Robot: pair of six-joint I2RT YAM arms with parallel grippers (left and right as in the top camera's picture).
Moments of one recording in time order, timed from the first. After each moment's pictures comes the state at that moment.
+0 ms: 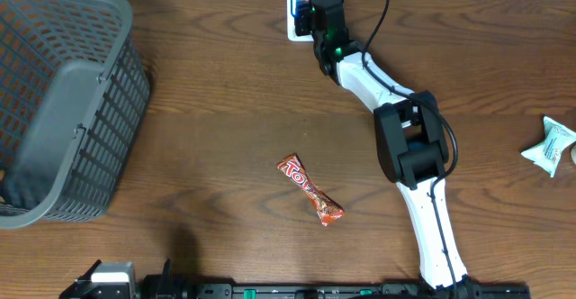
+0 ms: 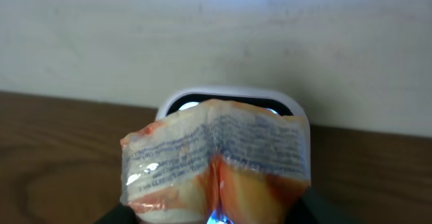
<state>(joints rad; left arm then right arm) 0.02 0.17 1.16 -1.50 -0.01 0.07 0.39 2.55 2.01 0.14 0.12 0.17</state>
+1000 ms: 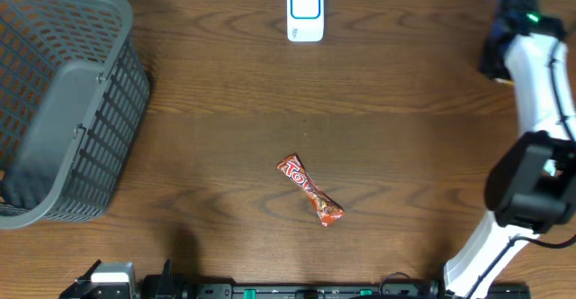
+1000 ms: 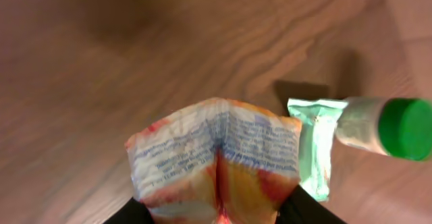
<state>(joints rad) 0.02 0.17 1.16 -1.50 -0.01 0.07 -0.25 2.05 1.80 -0.96 0.42 0.17</state>
